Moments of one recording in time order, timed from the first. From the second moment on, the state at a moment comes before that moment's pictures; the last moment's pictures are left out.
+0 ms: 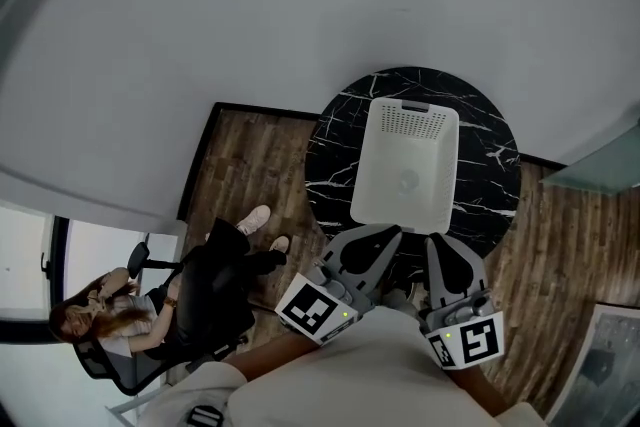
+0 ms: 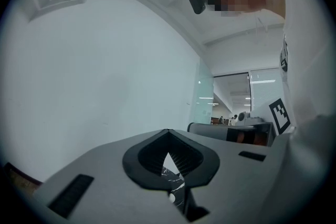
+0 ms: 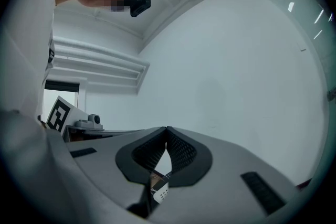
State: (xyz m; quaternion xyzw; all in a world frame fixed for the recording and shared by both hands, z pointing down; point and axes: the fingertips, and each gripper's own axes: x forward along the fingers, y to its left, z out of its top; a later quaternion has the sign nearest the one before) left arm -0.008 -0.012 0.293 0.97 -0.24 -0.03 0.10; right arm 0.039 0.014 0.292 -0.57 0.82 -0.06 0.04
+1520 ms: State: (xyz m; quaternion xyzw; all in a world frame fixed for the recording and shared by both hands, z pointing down) left arm 0.004 -0.071 0.424 0.95 -0.27 0.12 0.15; right arm 0.022 -0.051 0.423 -0.49 0.85 -0.05 -0.19
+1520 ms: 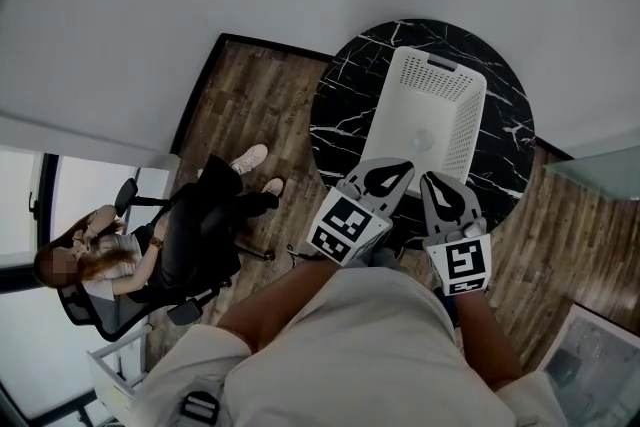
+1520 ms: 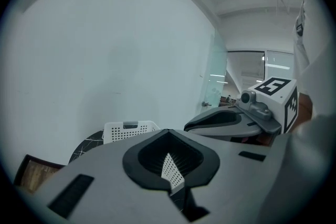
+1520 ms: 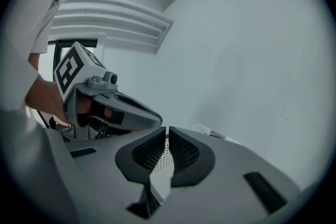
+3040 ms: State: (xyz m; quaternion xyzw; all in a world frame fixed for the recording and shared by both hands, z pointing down) left arm 0.025 -0.126 0.495 0.93 -0.27 0.18 0.19; right arm 0.040 -0.106 0.515 -0.44 0.83 -0.04 -0.33
